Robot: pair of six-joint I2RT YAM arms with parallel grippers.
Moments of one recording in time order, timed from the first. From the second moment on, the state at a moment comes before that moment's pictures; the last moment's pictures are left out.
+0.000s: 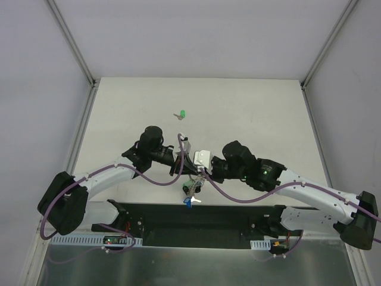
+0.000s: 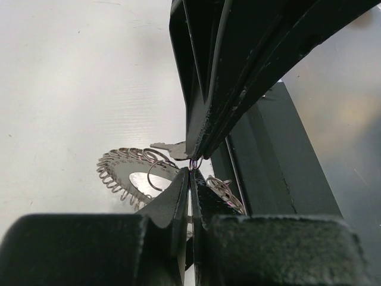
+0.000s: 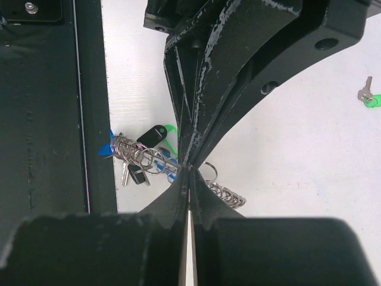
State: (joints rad) left arm -0.64 1.26 0.64 0.25 1.14 0.15; right arm 1.05 1.04 0.85 -0.37 -0.24 -0.41
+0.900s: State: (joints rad) left arm -0.65 1.11 0.56 0.36 1.00 0.05; right arm 1.06 1.00 0.83 -0.37 -0.22 -0.41
